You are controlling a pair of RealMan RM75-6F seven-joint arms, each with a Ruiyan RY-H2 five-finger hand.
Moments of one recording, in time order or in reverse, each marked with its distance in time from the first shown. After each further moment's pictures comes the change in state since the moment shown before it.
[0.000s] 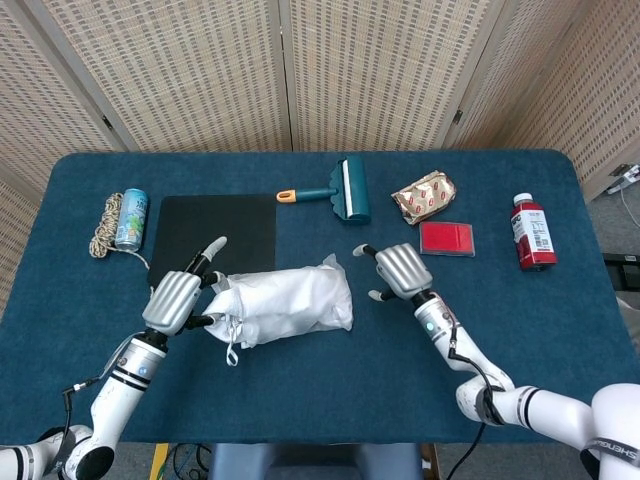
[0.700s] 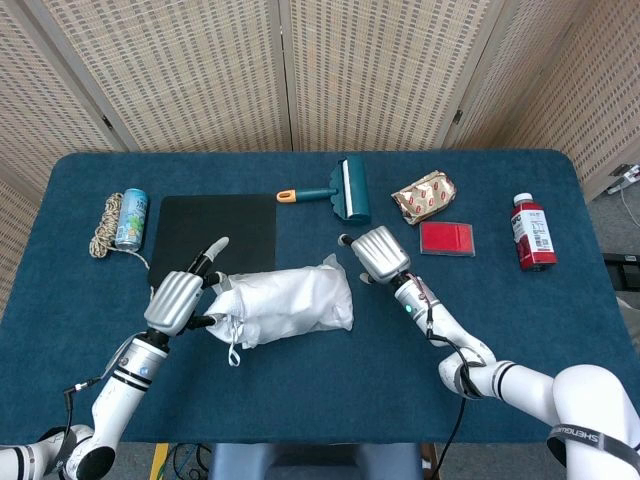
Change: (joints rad) left arm 0.000 -0.005 -0.002 -0.001 0.003 -0.005 0.002; right arm 0.143 -0.081 -0.011 0.228 -0.079 -0.069 -0.093
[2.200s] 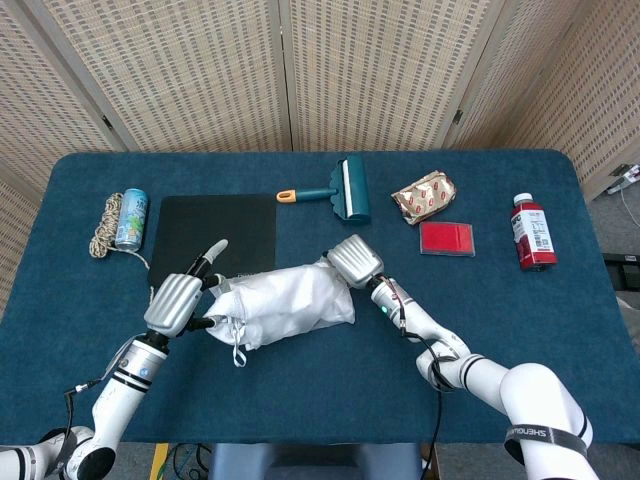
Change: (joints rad) left arm 0.009 -0.009 0.004 0.015 0.006 -0.002 -0.012; right arm 0.101 -0.167 -0.052 0.262 -0.070 -0.079 0.130
